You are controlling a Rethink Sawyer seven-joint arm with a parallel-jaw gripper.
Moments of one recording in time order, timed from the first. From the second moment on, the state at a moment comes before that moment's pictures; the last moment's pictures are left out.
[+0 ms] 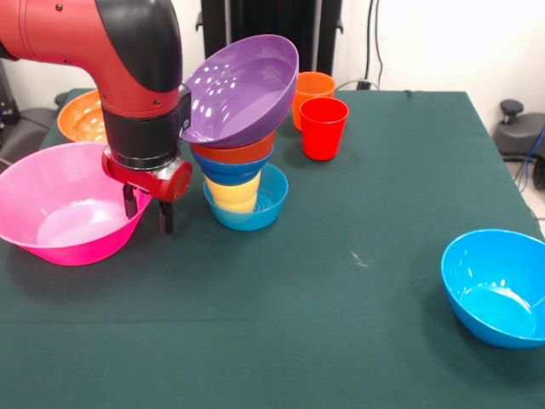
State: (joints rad) arm -0.63 -0.40 0.24 1.40 -0.51 0.57 2.15
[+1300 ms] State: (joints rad) arm -0.64 -0.48 0.24 1.41 -0.53 0.57 2.15
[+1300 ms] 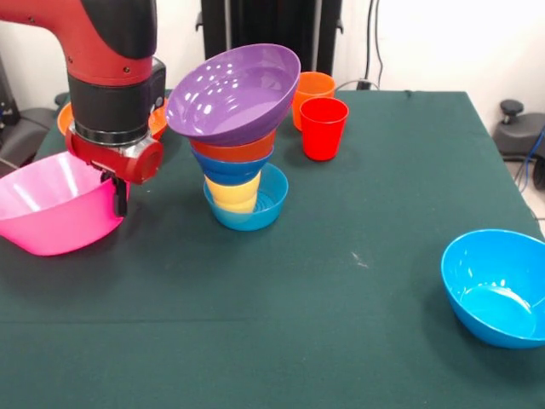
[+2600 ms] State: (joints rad) arm -0.60 -0.72 0.24 1.49 -0.48 0.93 2.15
